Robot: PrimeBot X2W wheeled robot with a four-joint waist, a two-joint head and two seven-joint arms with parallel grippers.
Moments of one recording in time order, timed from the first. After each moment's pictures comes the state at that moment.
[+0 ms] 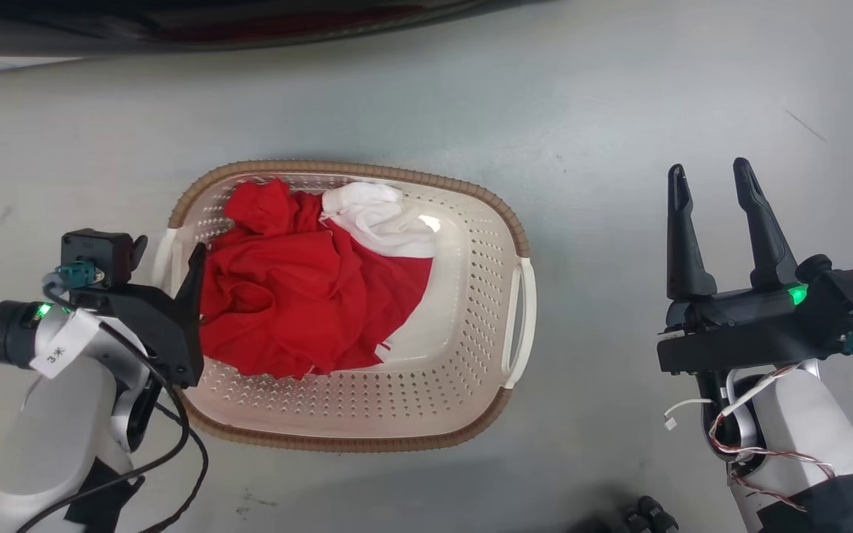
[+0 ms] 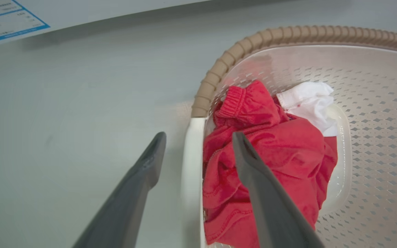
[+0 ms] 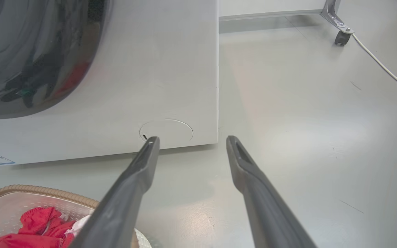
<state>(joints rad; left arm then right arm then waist) -0.62 0.29 -0.28 0.63 -0.40 -0.08 0.08 -0.42 -0.13 0.21 0.13 0.29 -0.03 -0.26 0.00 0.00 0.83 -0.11</state>
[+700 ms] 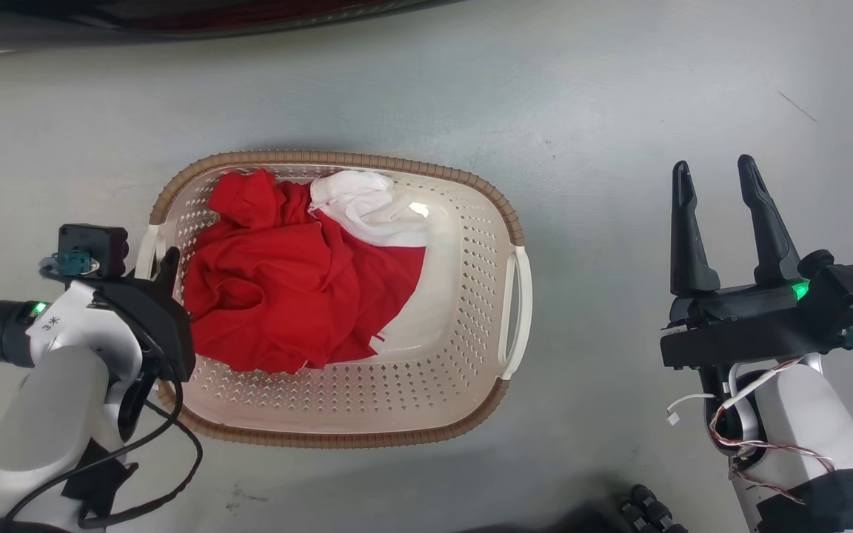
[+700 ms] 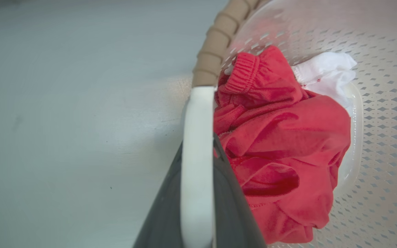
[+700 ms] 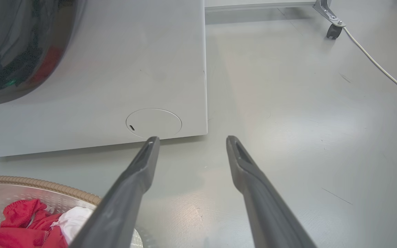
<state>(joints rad) -0.70 0.28 -0.30 0.81 -0.42 -0.11 0.10 -0.44 -0.12 0.18 0.16 0.26 -0.01 -0.26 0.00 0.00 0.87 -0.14</state>
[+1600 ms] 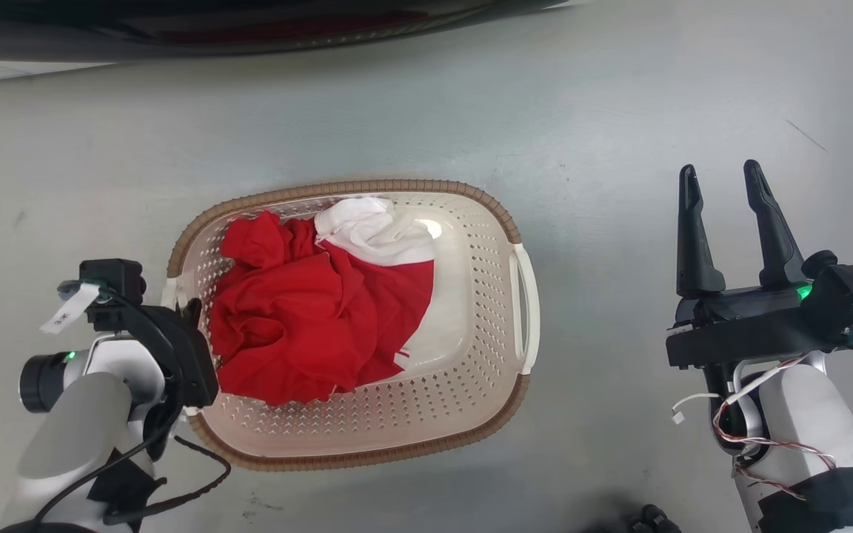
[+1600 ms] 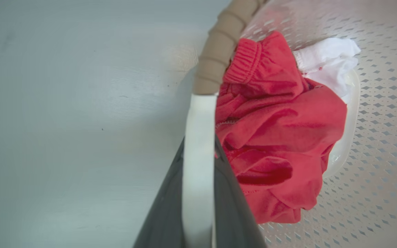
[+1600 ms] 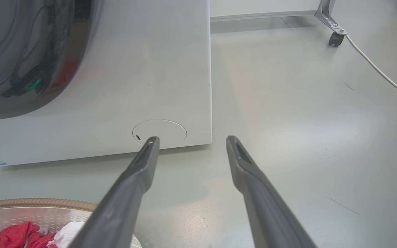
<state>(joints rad) -0.72 0.20 -0.28 1.00 -0.52 -0.12 0.13 -0.44 -0.10 0.15 0.20 0.25 0.01 -0.26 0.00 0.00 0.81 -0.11</state>
